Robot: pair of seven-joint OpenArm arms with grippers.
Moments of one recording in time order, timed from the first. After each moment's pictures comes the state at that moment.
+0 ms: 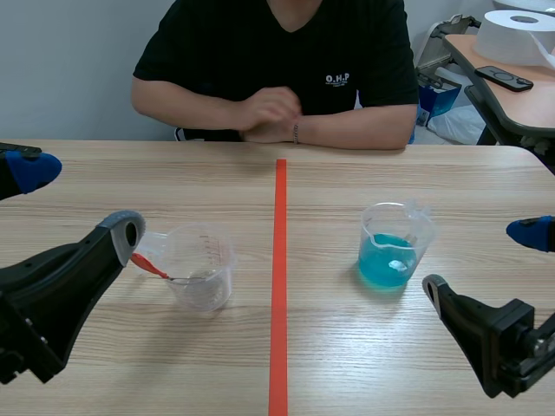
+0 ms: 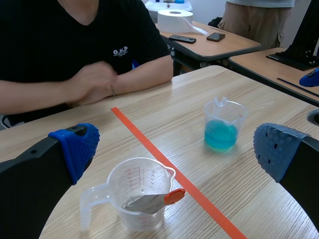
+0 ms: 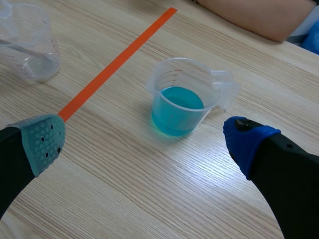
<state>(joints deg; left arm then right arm) 47.7 -32.6 -8.0 120.1 -21.8 -26.4 -19.7 -46.0 30.5 12.8 114.2 16.4 24.4 4.2</state>
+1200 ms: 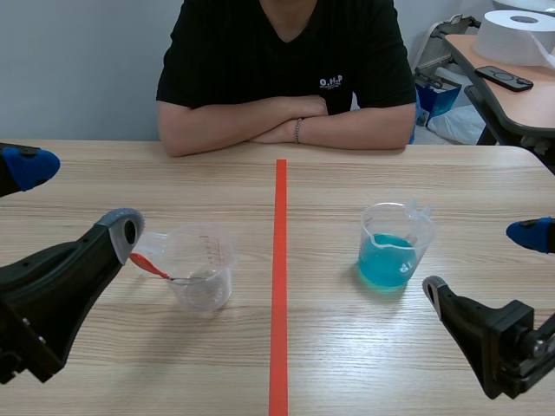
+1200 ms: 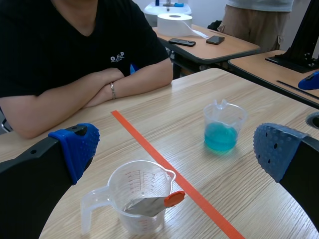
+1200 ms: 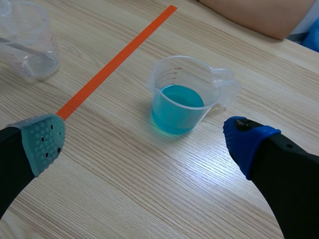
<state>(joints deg) 47.8 -32.6 -8.0 120.1 -21.3 -26.4 -20.9 -46.0 30.5 12.8 114.2 16.4 24.4 3.7</state>
